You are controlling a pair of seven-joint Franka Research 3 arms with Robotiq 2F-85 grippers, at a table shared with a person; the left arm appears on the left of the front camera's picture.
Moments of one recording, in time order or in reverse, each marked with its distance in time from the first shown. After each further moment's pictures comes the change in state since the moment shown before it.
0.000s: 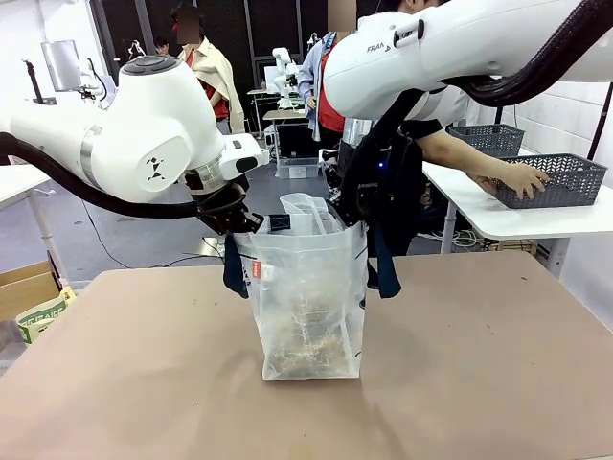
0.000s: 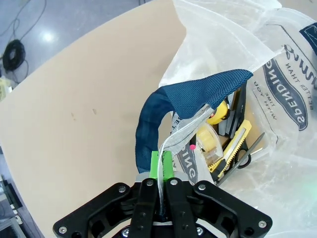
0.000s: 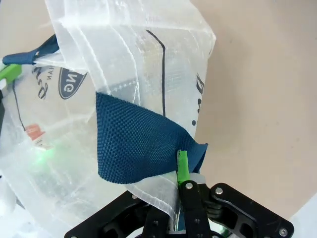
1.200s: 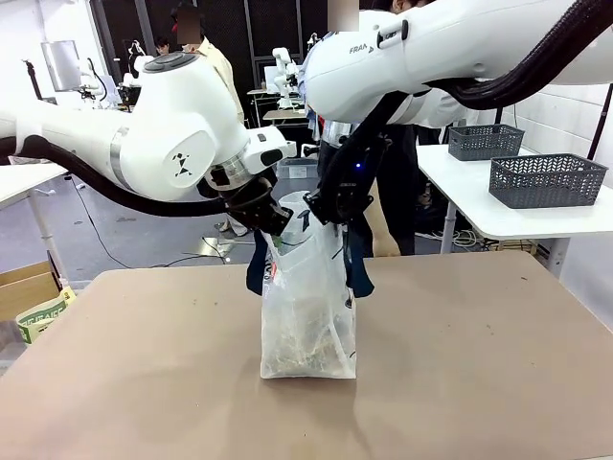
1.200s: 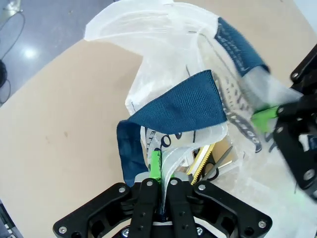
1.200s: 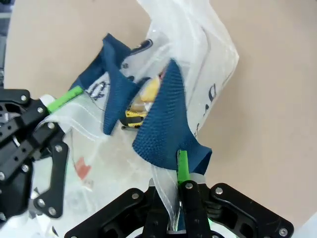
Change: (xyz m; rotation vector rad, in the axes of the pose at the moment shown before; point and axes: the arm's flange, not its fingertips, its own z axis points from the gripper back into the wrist) left arm 0.020 -0.040 0.000 -0.100 -0.049 -0.045; right arm 0.008 0.036 0.000 0.025 -0.071 -0.024
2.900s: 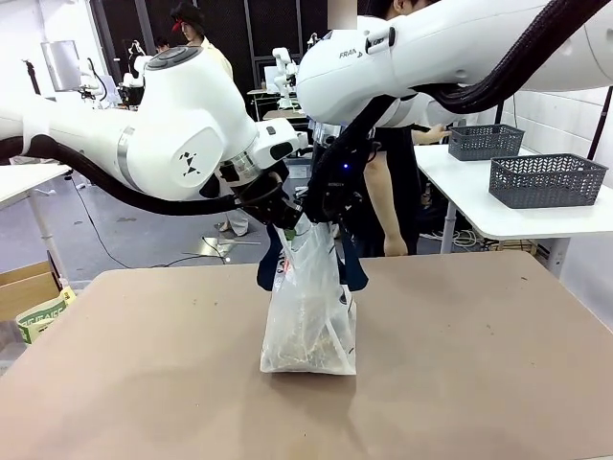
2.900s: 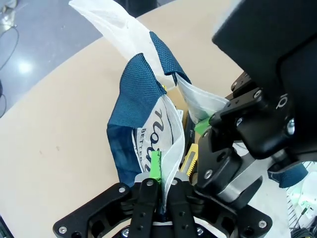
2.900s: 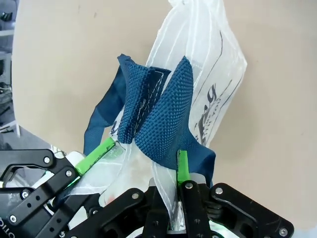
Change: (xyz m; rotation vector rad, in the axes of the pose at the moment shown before) left arm 0.007 -0.019 0.008 -0.033 -0.063 -0.025; right arm 0.018 0.005 -0.007 0.023 -0.010 -0.102
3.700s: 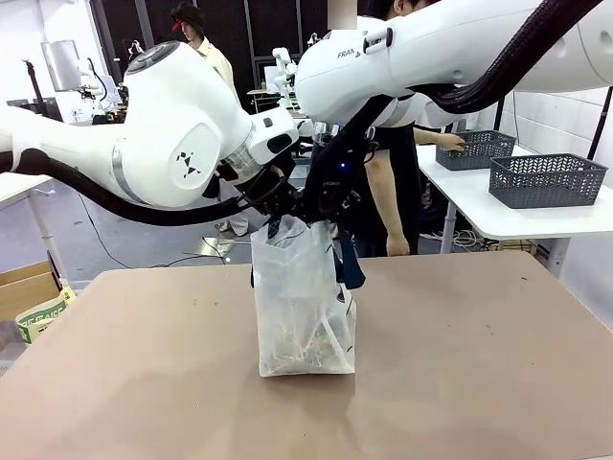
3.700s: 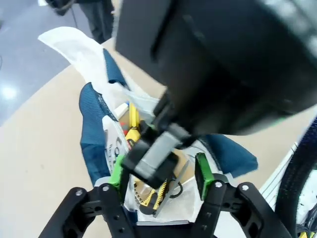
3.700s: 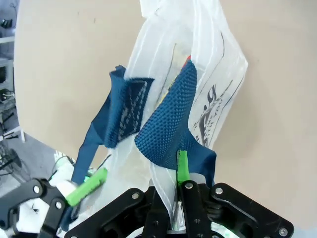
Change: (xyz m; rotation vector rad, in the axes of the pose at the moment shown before) left arm -0.006 -0.020 0.018 -0.114 -0.098 -0.048; right arm 0.005 0.001 0.000 0.006 -0.002 -0.041
